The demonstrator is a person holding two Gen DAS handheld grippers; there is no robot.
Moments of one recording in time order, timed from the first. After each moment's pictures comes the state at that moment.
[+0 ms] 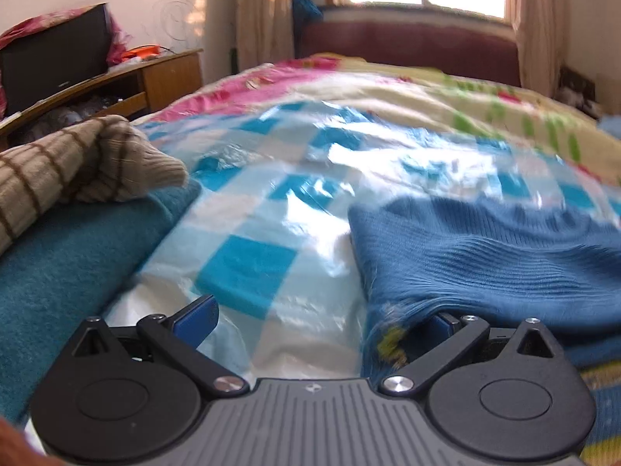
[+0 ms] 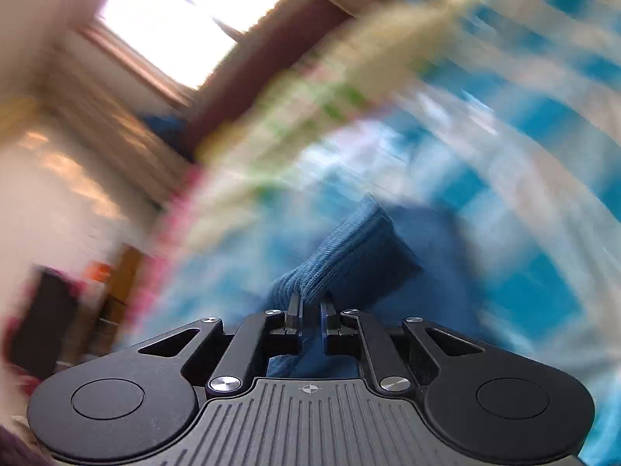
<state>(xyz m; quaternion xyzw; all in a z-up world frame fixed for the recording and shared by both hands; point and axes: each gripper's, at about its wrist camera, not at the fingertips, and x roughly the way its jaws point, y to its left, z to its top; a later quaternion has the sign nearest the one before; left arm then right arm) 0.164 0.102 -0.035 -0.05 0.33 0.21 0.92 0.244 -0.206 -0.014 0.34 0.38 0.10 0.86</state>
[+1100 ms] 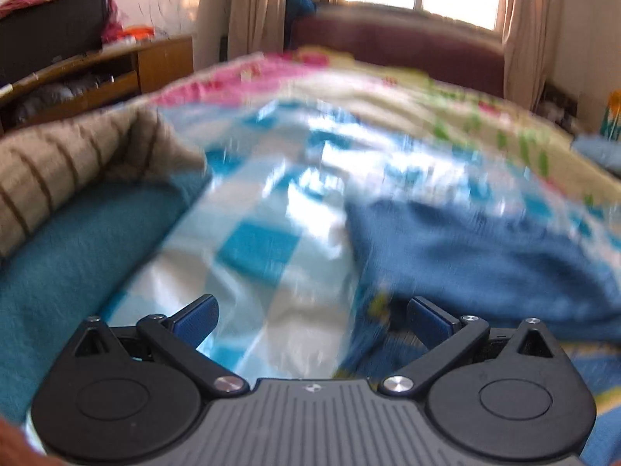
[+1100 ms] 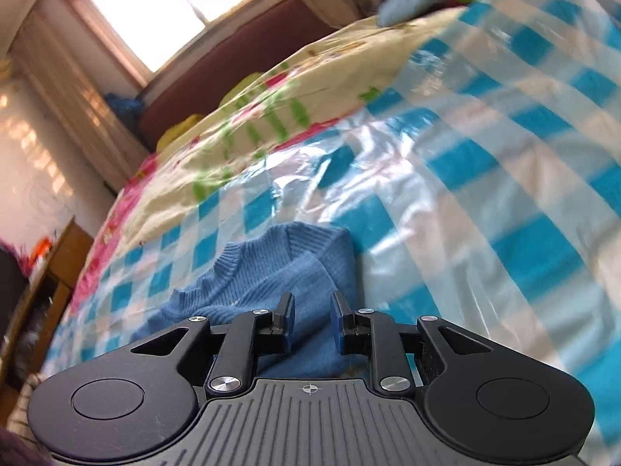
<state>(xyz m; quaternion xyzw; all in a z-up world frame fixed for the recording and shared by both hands) 0.116 0.108 0.000 -0.10 0.32 0.17 0.93 0.242 -0.239 0.011 0.24 0.37 0.08 0.89</state>
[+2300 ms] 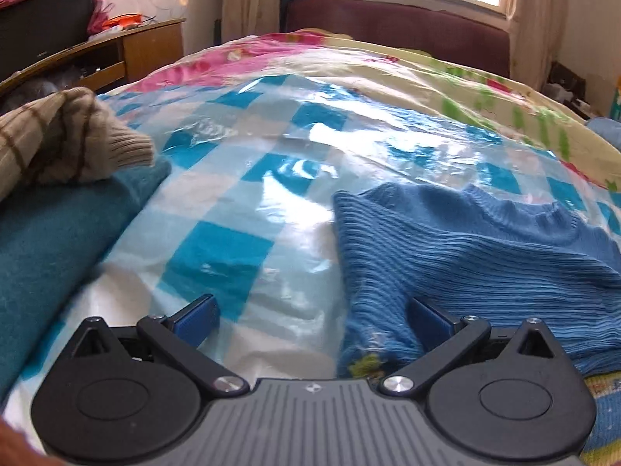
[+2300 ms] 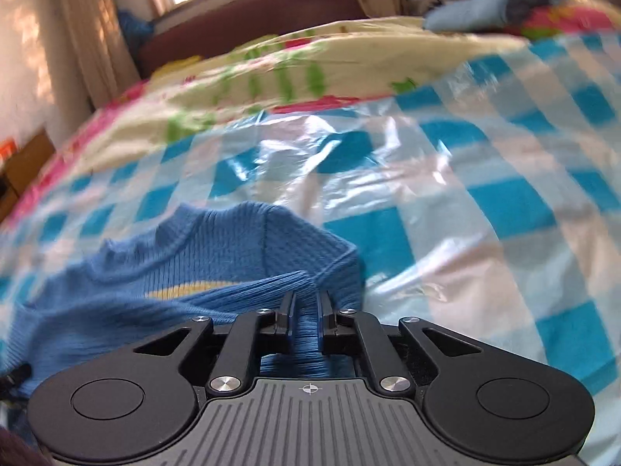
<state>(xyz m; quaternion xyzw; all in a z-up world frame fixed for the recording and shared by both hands) 0.178 0.117 -0.039 -0.09 0.36 0.18 0.91 0.298 -0.212 -0.028 0.11 0.39 0.07 0.91</state>
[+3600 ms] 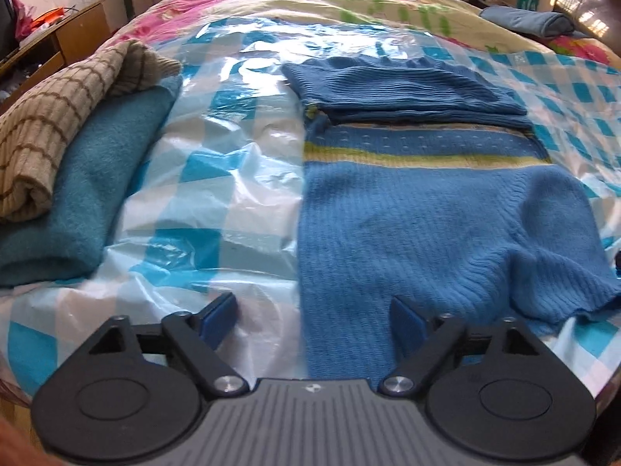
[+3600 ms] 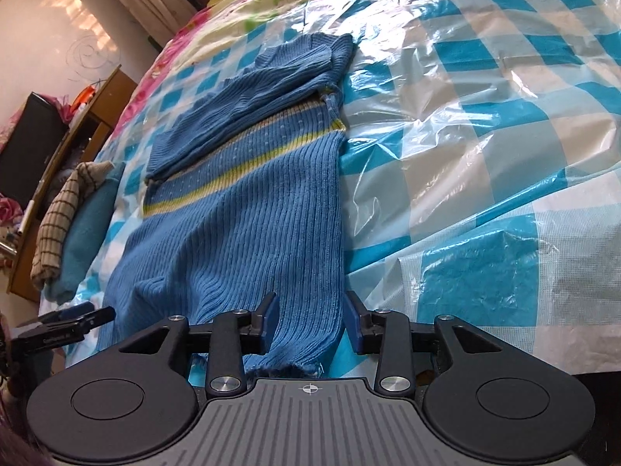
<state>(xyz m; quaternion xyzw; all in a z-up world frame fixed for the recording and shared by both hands) -0.028 0.092 0.012 -0.03 0.48 0.03 0.88 0.061 -0.285 0.003 0.17 0.52 0.20 0.81</state>
